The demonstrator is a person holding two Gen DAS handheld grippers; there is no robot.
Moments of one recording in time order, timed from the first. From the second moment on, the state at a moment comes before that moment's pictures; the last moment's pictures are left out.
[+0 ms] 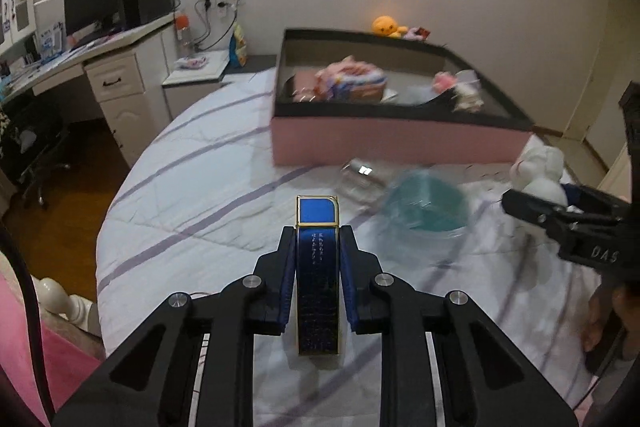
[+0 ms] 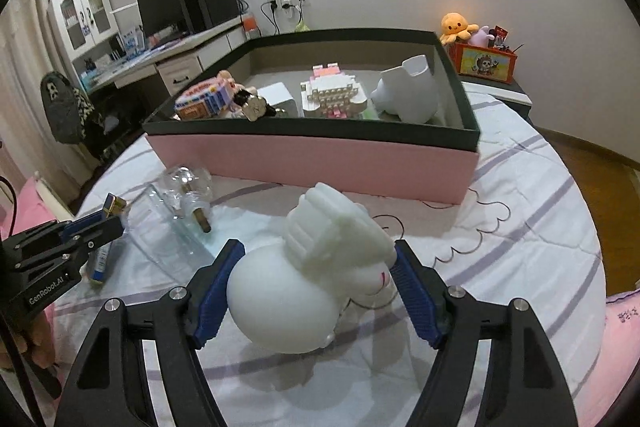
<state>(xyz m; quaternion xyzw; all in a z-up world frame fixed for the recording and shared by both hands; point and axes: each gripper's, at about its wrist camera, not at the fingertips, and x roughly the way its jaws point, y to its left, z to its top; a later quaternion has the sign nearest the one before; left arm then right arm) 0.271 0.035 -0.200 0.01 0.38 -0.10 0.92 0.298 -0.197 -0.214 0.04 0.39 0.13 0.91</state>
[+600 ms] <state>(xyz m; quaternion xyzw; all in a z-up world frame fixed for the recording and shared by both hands) 0.310 -0.044 -0.133 0.06 0.32 -0.17 0.93 0.308 -0.195 -0.164 0.03 0.32 0.14 0.93</state>
